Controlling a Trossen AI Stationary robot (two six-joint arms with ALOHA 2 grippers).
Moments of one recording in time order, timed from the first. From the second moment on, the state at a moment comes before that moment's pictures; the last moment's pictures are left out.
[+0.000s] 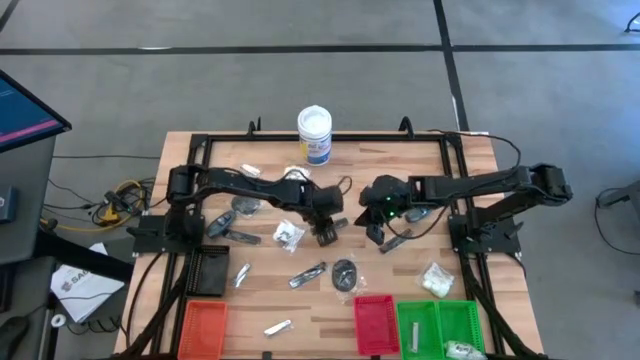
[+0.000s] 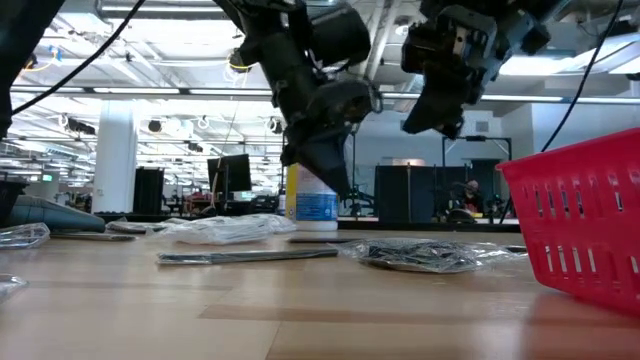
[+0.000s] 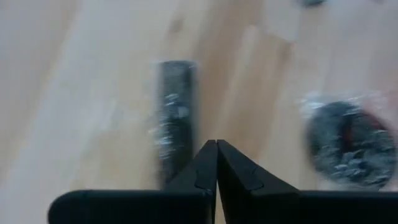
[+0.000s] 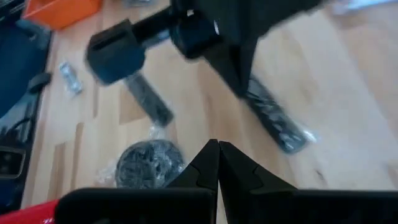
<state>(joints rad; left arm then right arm) 0.04 1.97 1.40 -0.49 0.01 -0.32 -0.06 1.37 0.81 -0.23 -0.20 0.30</state>
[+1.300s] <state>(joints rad) 0.07 2.08 1.26 -0.18 0.19 -0.15 -0.08 1.30 0.46 0.41 -0.18 0.57</state>
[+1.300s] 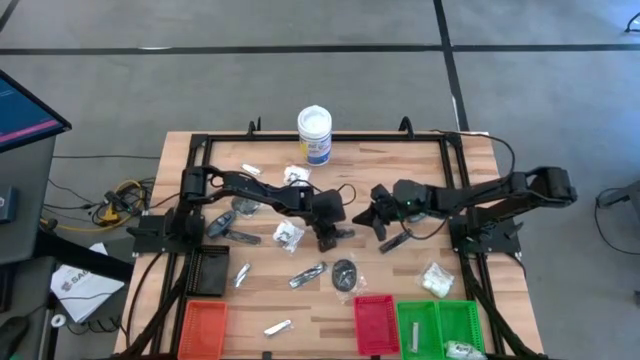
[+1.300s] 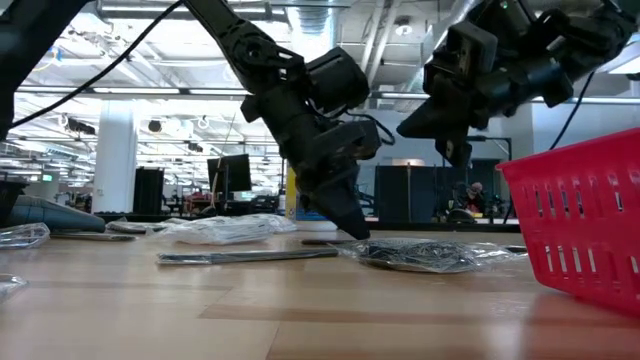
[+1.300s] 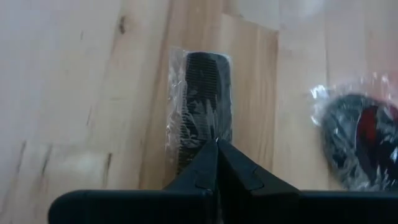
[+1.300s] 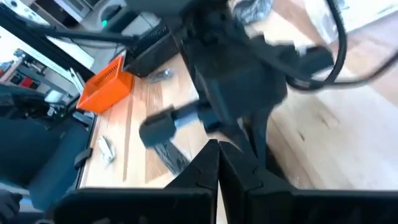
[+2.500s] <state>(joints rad) -0.02 1.90 1.08 -0.23 0.02 -0.36 -0.02 1.38 0.47 0.35 -0.04 0.38</state>
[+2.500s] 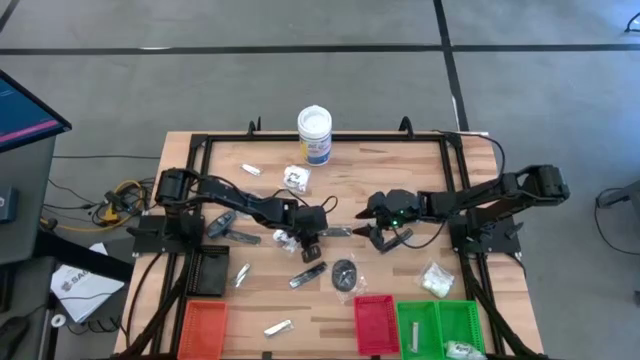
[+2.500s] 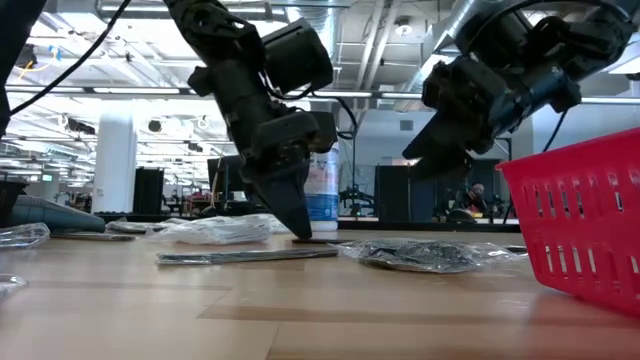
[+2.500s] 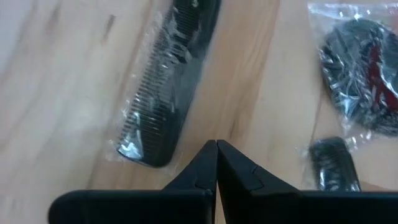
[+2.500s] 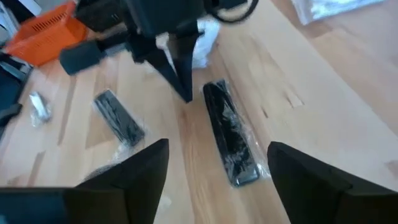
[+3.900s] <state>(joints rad) 0.01 1.75 0.77 0.19 0.01 -0.29 -0.01 1.57 0.55 0.37 -0.01 0.18</state>
